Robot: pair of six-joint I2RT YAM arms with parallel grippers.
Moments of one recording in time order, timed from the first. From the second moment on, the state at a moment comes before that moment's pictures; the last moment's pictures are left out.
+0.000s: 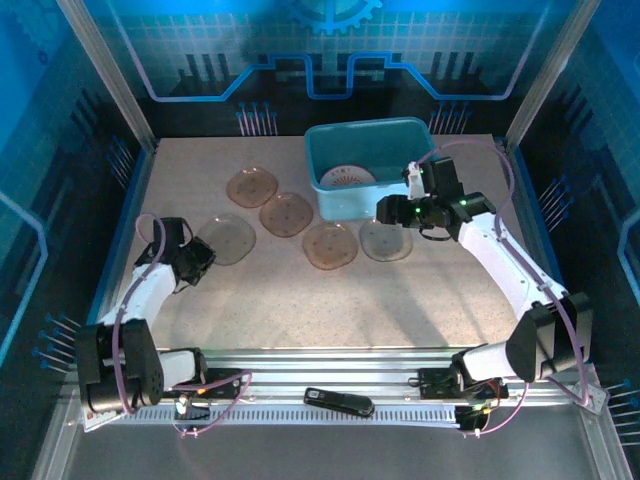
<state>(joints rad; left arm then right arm) 0.20 1.19 0.63 -0.42 0.23 -0.84 0.30 1.39 1.21 -0.70 -0.26 0.36</state>
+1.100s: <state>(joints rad) -0.39 1.09 1.10 -0.61 0.23 -0.51 0.66 1.41 1.43 -0.66 -0.11 0.27</state>
